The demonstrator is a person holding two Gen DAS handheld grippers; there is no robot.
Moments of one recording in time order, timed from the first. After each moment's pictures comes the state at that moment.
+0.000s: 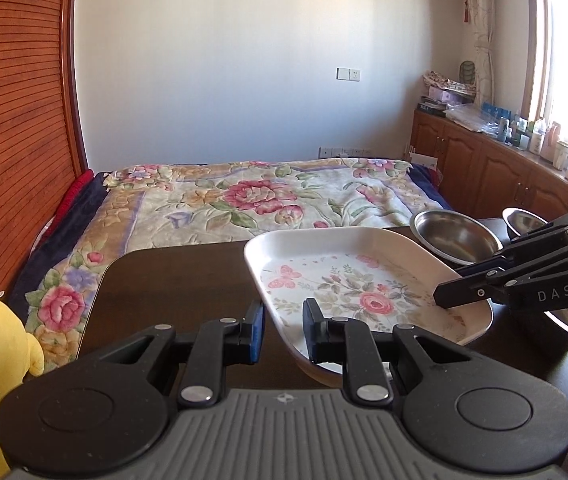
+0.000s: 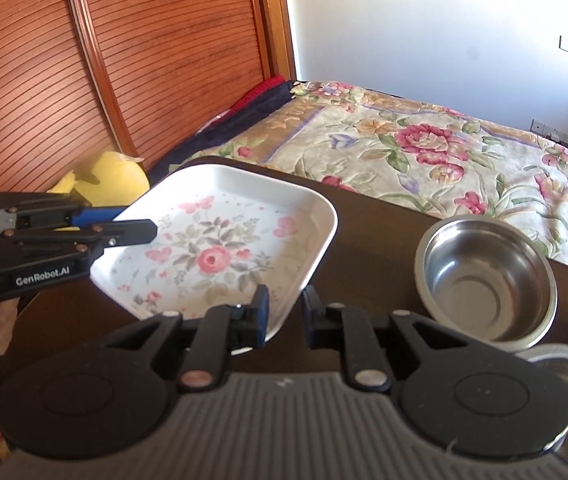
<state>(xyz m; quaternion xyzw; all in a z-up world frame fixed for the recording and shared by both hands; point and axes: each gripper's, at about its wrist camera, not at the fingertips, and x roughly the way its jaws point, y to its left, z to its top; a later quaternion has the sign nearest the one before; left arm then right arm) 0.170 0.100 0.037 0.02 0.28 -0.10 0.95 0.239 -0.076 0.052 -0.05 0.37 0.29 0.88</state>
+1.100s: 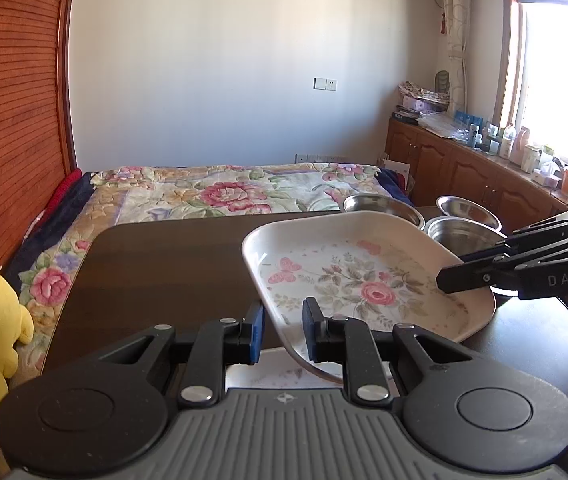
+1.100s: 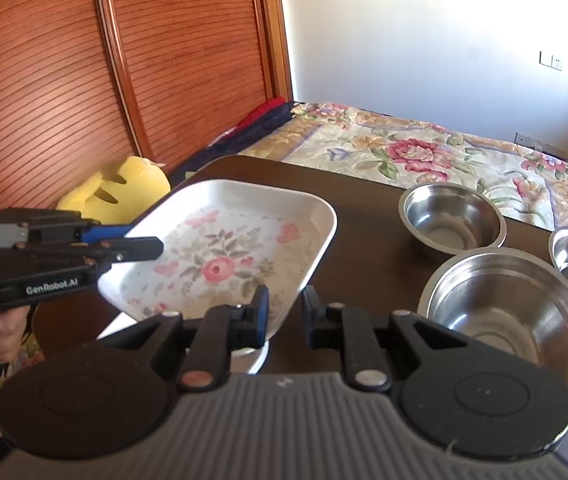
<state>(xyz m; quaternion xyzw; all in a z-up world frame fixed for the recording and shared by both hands) 0.078 0.077 0.043 0.00 0.27 -0.13 0.95 0.146 -0.115 0.069 -0.04 0.33 0.29 0.90</state>
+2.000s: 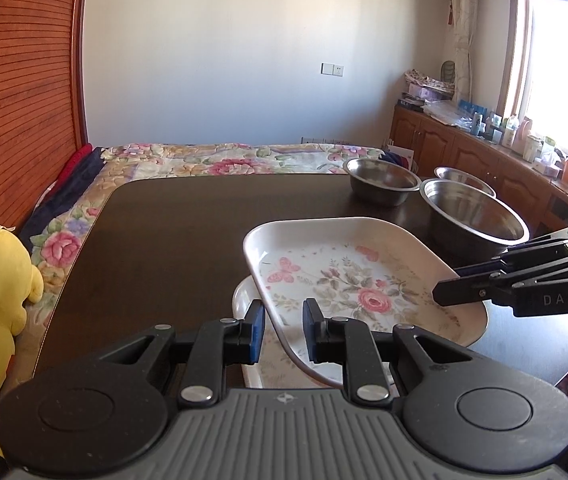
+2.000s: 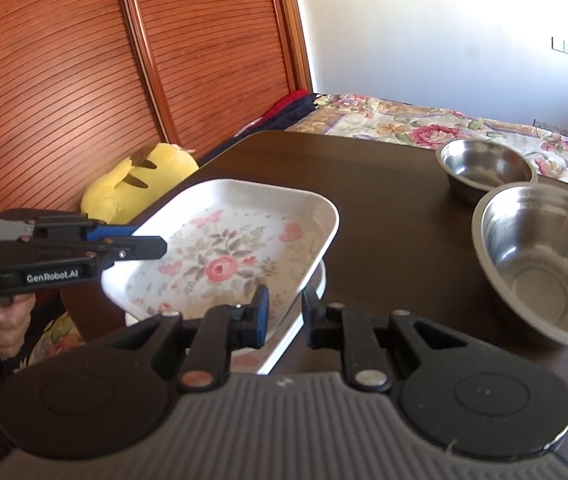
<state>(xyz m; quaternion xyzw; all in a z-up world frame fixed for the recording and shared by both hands) 0.033 0.091 0.021 0.00 0.29 -0.12 0.95 0.107 -0.111 0.038 -0.02 0.34 0.32 0.89</state>
